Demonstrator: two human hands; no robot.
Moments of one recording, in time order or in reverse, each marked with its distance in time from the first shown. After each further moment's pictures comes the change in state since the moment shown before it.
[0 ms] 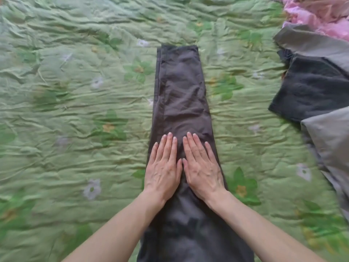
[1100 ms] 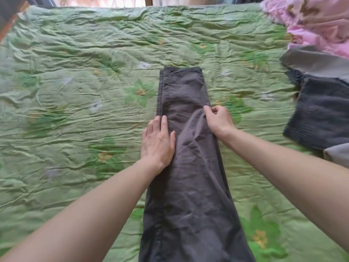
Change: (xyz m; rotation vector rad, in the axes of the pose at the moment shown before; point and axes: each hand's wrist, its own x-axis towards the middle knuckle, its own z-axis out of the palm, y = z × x) left_hand 0.160 -0.044 -0.030 -0.059 -0.026 -0.224; right_hand 0.223 0.084 -0.022 0.746 -0.103 0.662
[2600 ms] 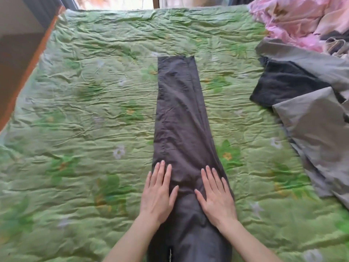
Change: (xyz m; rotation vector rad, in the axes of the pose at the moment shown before) left_hand -0.362 -0.017 0.008 0.037 -0.138 0.125; right_hand -0.392 0.195 -0.001 -0.687 -0.064 -0.435
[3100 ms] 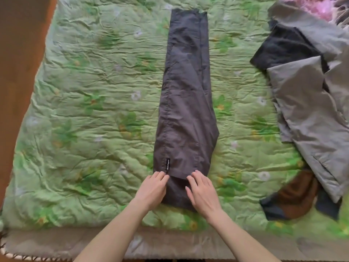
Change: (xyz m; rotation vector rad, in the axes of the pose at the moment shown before) left_hand -0.227 0.033 -0.042 0.044 -0.332 0.157; right_hand -0.219 -0.051 -0.076 -0.023 -0.199 -0.261
